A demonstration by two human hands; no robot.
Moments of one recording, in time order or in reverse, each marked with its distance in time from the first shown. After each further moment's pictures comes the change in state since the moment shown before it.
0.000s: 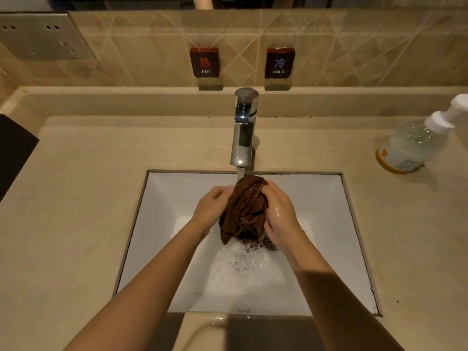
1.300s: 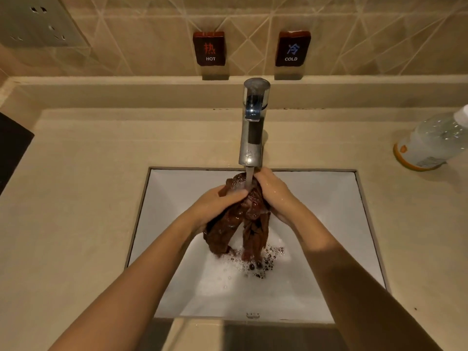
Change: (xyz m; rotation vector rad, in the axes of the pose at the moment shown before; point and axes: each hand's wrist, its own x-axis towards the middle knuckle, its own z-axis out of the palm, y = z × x) left_hand 0.008 0.009 -0.024 -0.039 -0.315 -0.081; right_hand 0.061 0.001 0.007 -0.473 -0.168 0.097
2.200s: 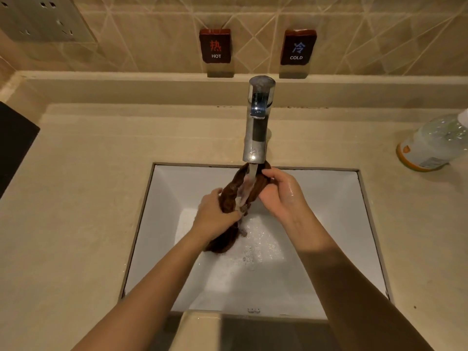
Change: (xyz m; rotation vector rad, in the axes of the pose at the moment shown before) left_hand -0.013 -0.027 0.014 0.316 0.357 0.083; right_hand -0.014 -0.006 0.005 1.185 -0.088 0.071
